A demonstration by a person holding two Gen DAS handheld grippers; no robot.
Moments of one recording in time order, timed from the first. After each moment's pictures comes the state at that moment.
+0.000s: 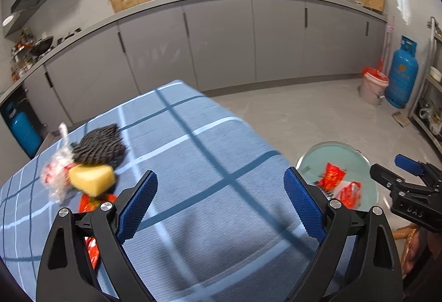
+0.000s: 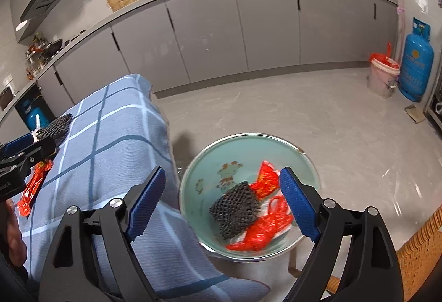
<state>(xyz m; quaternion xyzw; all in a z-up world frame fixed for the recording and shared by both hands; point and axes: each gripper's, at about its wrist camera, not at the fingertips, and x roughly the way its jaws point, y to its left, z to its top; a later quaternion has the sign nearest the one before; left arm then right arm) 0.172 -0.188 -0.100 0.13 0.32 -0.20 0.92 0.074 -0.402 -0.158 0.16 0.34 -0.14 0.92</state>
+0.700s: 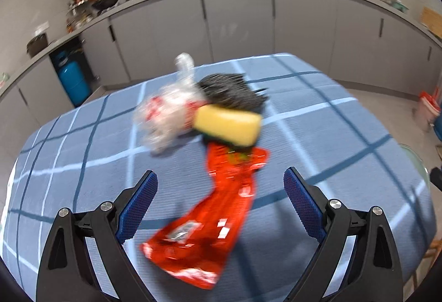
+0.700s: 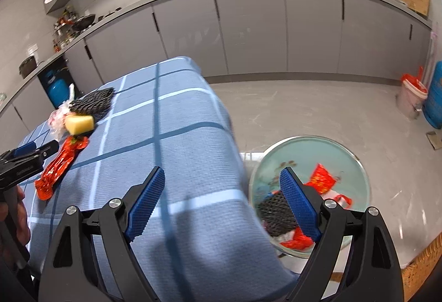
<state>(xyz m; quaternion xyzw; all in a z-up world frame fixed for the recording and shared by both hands) 0.205 -0.031 -0.123 0.08 0.36 -0.05 0.93 0.107 -0.313 -0.145 0.12 0.36 -0.06 0.92</state>
